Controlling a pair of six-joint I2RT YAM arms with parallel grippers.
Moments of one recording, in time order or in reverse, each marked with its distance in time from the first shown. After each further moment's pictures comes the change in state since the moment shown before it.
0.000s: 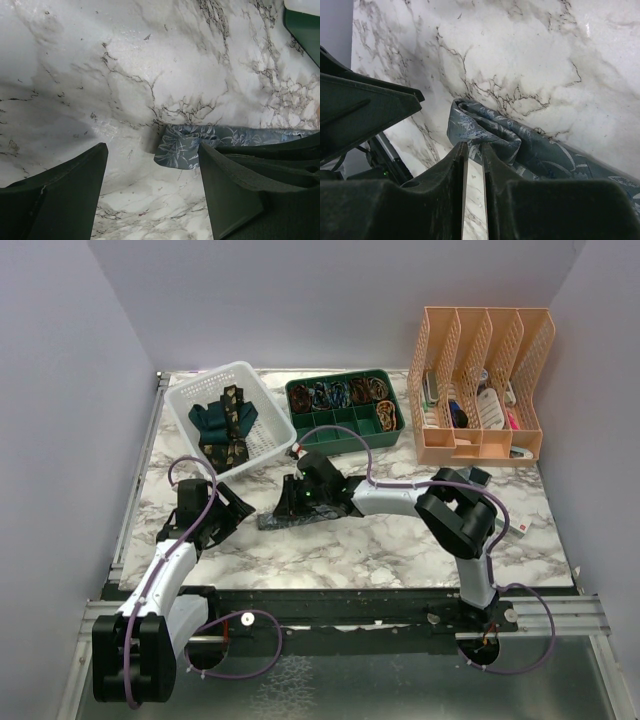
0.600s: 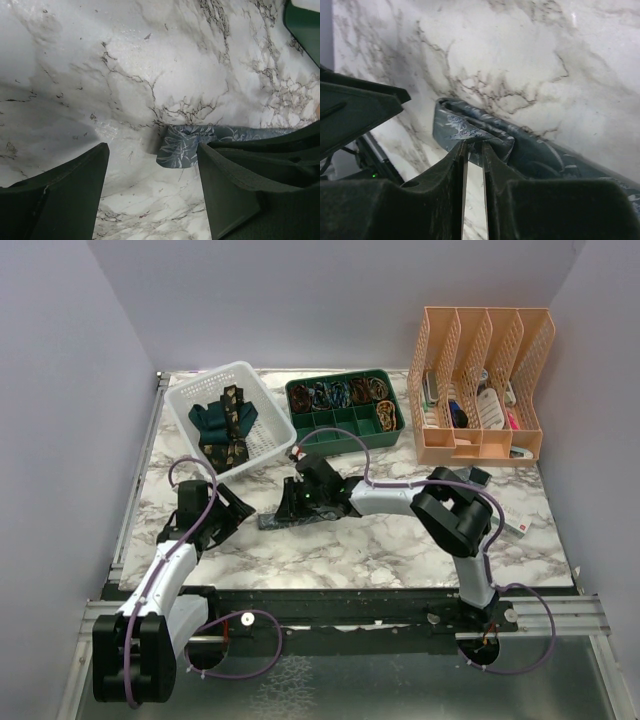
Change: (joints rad) left arm 0.000 0.000 -0.004 0.003 0.001 0.001; right arm 0.000 0.012 0.003 -0.010 -0.001 -0.003
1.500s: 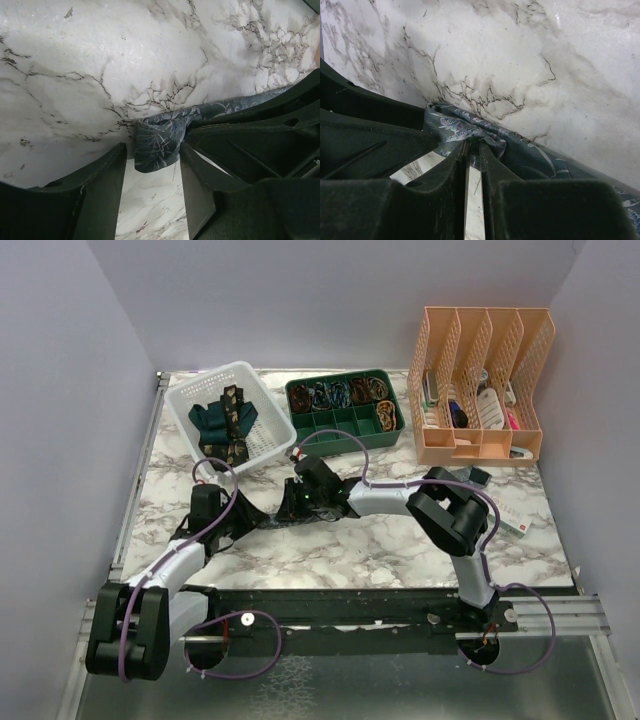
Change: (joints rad) left arm -0.097 0.126 -0.112 0.322 0.113 0.062; right arm 0.002 0.042 0.011 -0.011 0.058 0.010
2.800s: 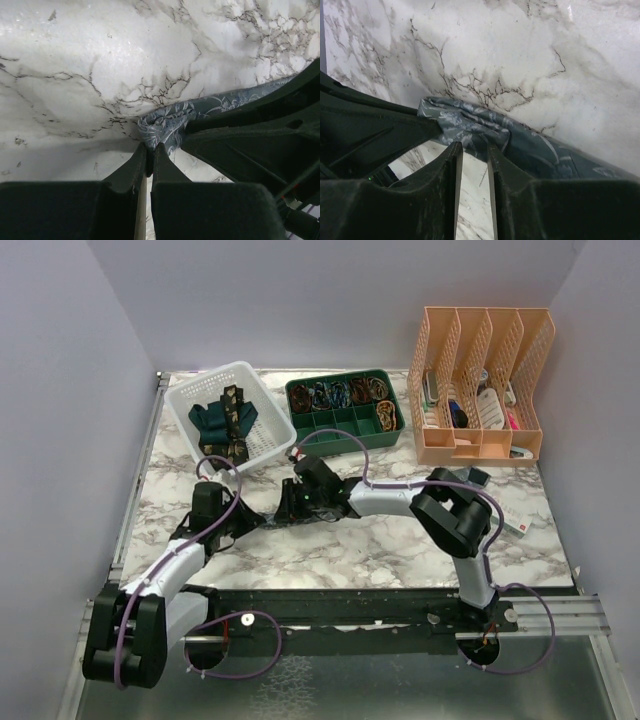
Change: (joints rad) left arm -0.019 -0.019 0.019 -0.030 0.003 0.061; right arm 0.000 -0.015 0.002 -0.011 -0.007 -0.004
